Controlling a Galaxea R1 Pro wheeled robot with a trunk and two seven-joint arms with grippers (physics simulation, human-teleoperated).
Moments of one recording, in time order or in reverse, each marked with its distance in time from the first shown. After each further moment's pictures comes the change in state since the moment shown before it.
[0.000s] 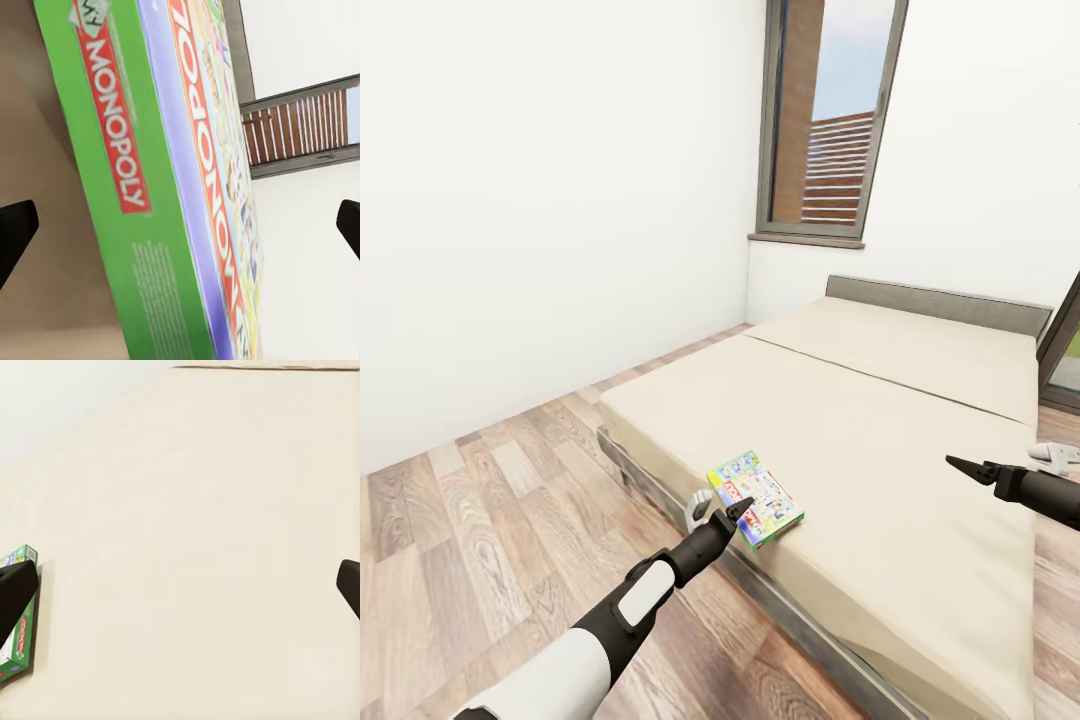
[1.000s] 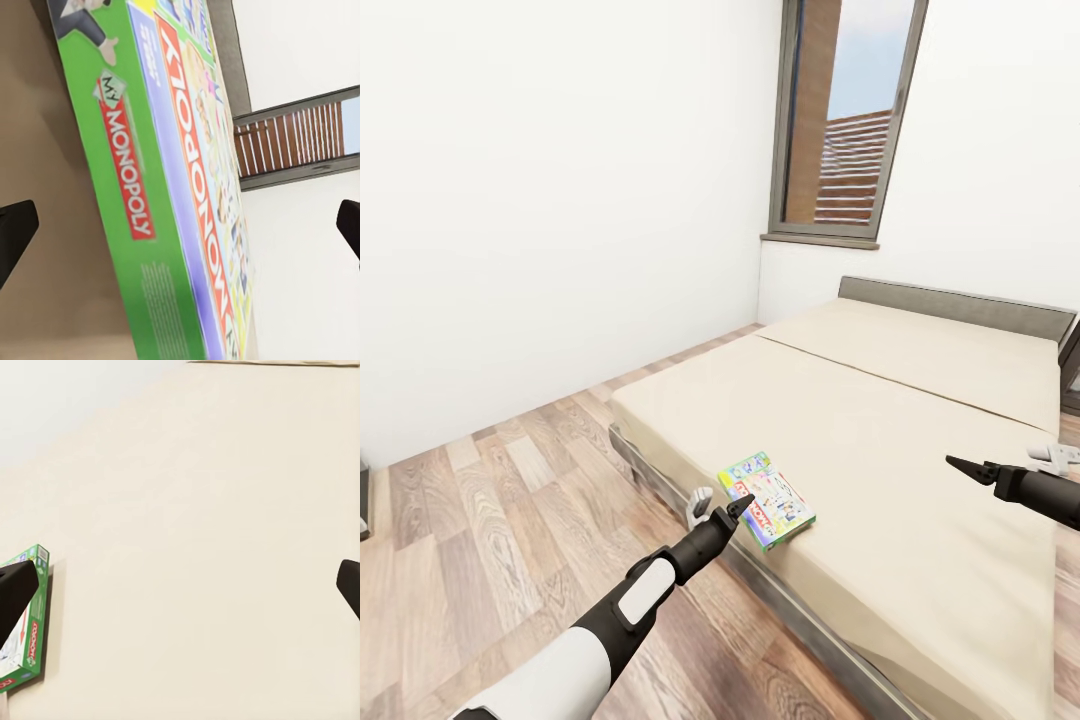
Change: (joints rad) left arm 0.000 0.000 -0.001 -0.016 -0.001 0.001 -0.004; right arm 0.000 0.000 0.000 0.000 0.002 0.000 0.000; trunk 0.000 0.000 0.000
